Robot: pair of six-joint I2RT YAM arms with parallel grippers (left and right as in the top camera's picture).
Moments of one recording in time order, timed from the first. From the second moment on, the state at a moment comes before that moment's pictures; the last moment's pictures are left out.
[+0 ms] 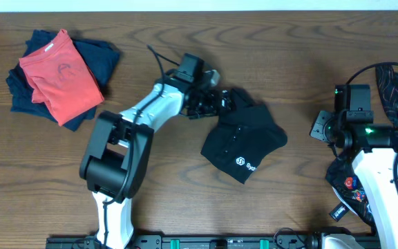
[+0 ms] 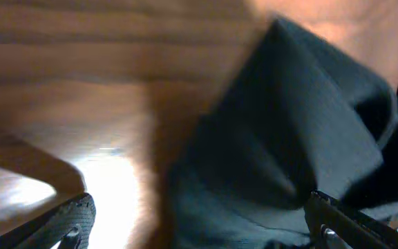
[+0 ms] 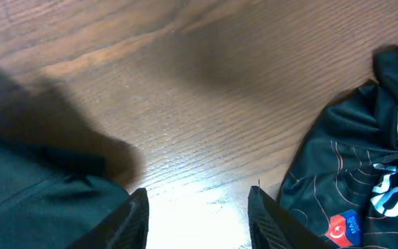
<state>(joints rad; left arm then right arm) -0.43 2.06 1.35 -0.46 0.59 -0.40 0.01 1.25 0.96 -0.83 0.14 0.39</state>
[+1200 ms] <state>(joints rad) -0.24 1.88 1.39 -0.43 0.46 -0.28 0.01 1.26 0.96 -0.85 0.14 0.39</state>
